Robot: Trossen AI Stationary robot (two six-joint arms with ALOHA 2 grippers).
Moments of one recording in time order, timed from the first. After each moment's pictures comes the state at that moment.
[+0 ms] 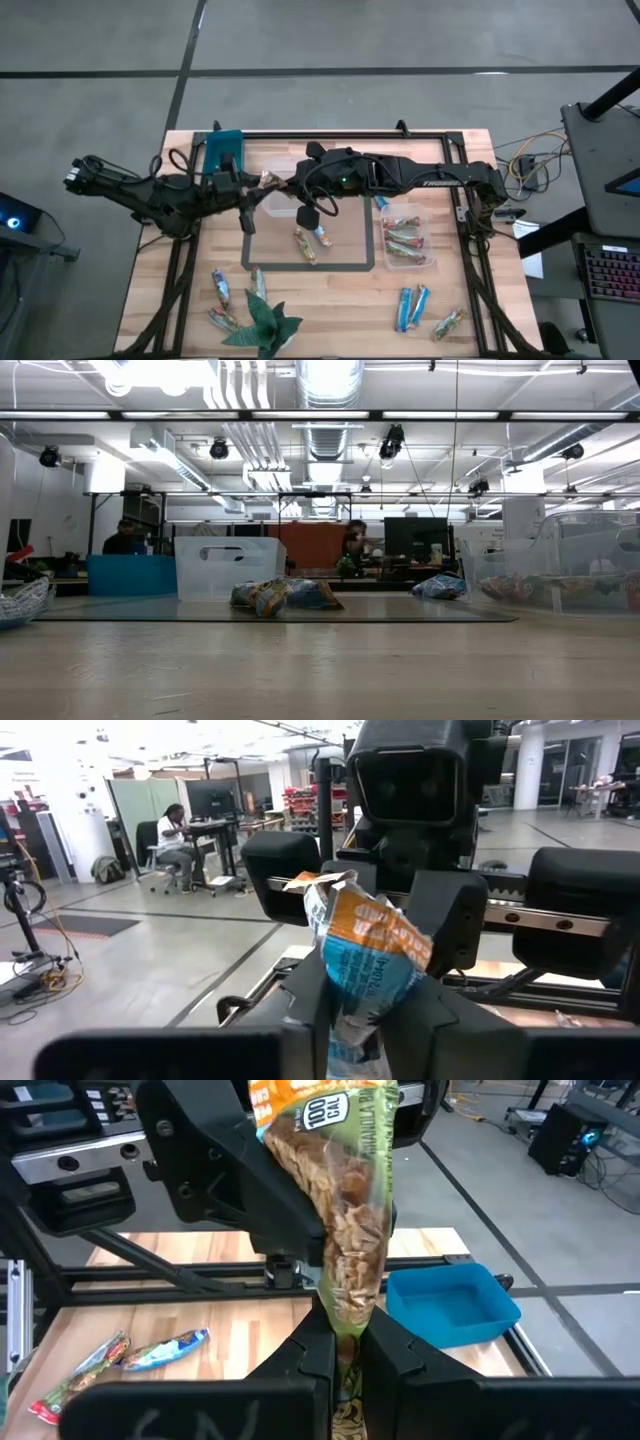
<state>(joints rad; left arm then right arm) -0.30 0.90 0.92 0.08 -0.64 0.10 0.05 1.88 1.99 -0.47 0.16 0.04</state>
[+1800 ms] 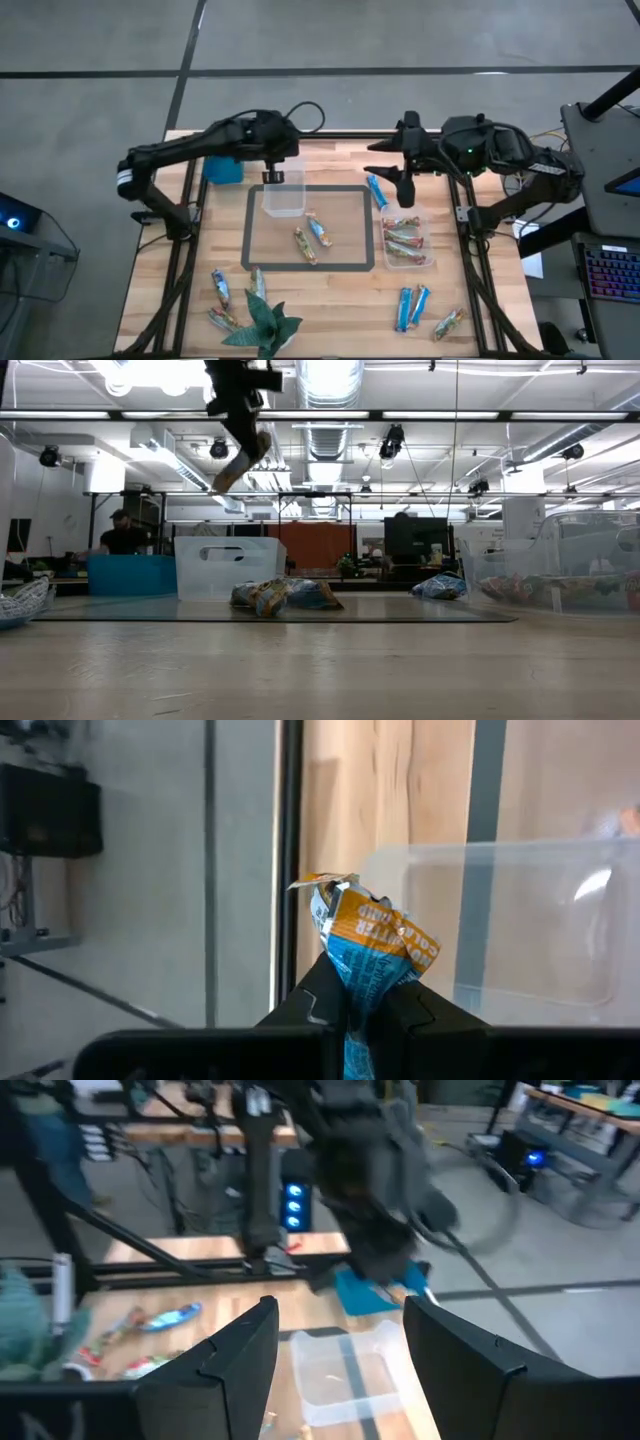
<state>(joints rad) 0.30 1.55 1.61 -1.12 -0.43 0.42 0.05 1.28 1.69 -0.70 0.20 0.03</state>
